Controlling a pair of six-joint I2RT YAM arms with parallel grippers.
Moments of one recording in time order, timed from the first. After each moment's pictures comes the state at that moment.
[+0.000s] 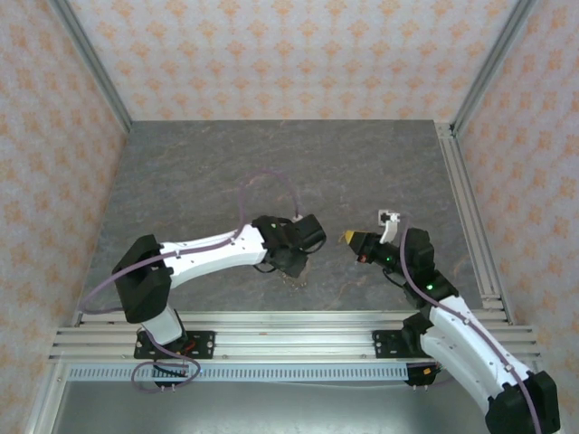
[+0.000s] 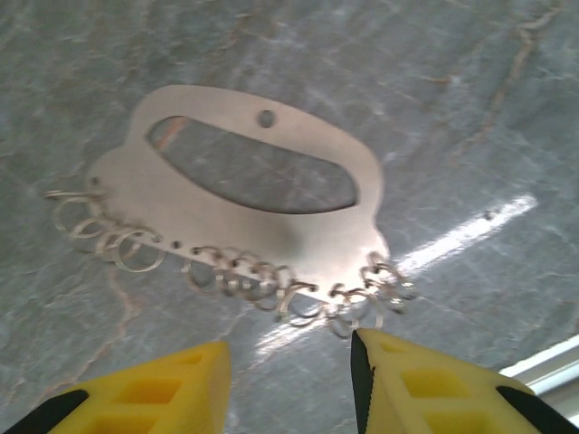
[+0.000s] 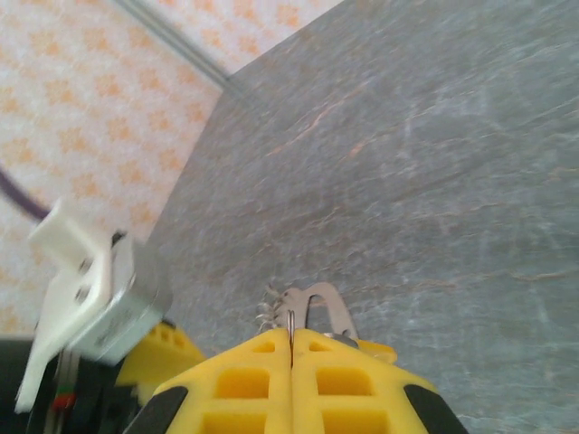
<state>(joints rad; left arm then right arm) -1.01 1.68 1.27 -0.93 -0.18 -0.51 0.36 0.61 0.29 0.01 -0.41 0.68</state>
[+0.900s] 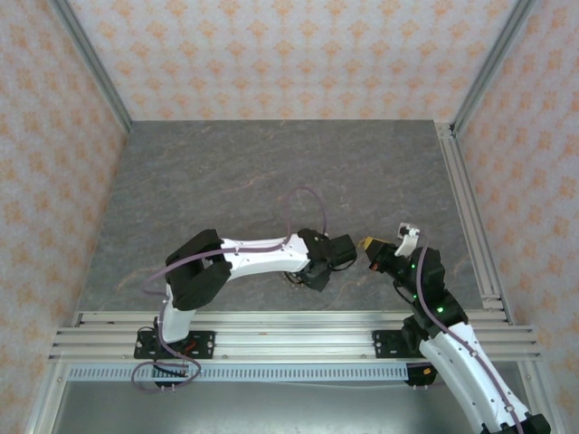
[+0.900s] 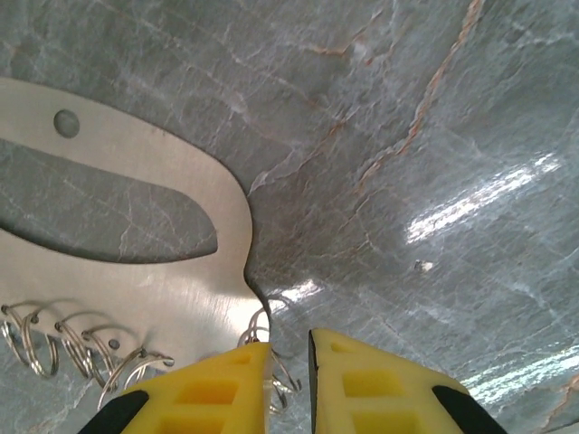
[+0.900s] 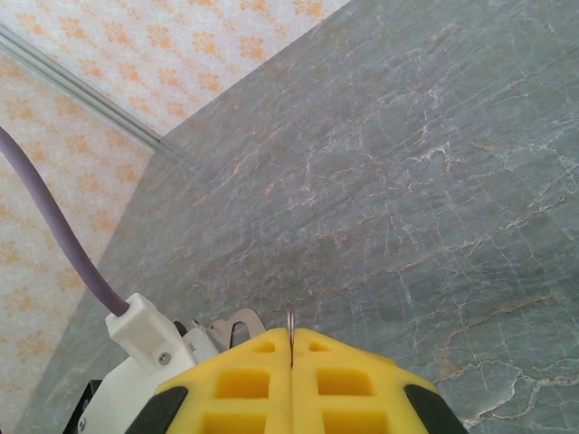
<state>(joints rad) -1.09 1.97 1.44 -0.96 -0.16 -0.60 0.33 0.32 0.21 -0.20 -0.23 0.68</state>
